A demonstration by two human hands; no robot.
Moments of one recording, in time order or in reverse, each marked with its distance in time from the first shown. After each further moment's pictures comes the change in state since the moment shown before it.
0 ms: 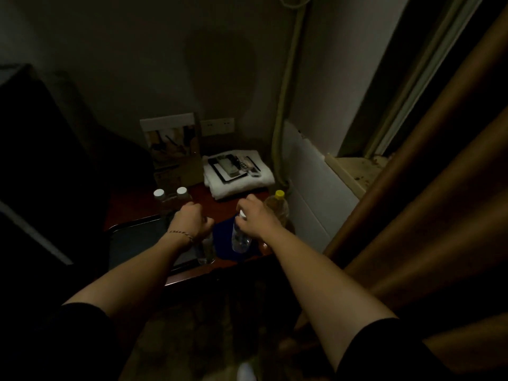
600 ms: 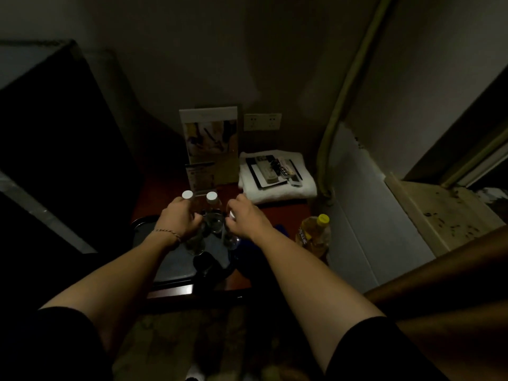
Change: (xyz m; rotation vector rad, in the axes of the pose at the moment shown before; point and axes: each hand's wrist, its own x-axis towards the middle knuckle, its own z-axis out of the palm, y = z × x) left_hand 0.069 -0.092 -0.006 -0.039 0.143 -0.204; right_hand 0.131 -0.043 0.049 0.013 -0.164 -0.202
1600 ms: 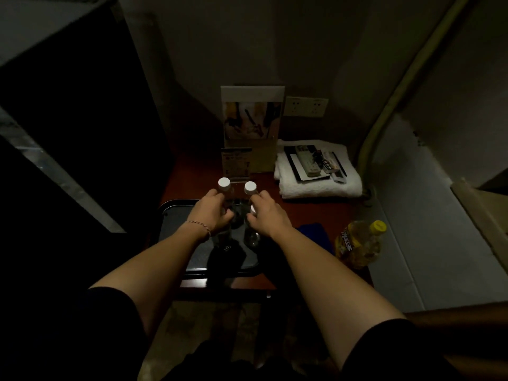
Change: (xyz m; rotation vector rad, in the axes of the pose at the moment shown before) left_hand 0.030 -0.048 0.037 -0.014 -0.064 0.053; right_hand 0.057 -0.008 0.062 -0.017 -0.042 0.039
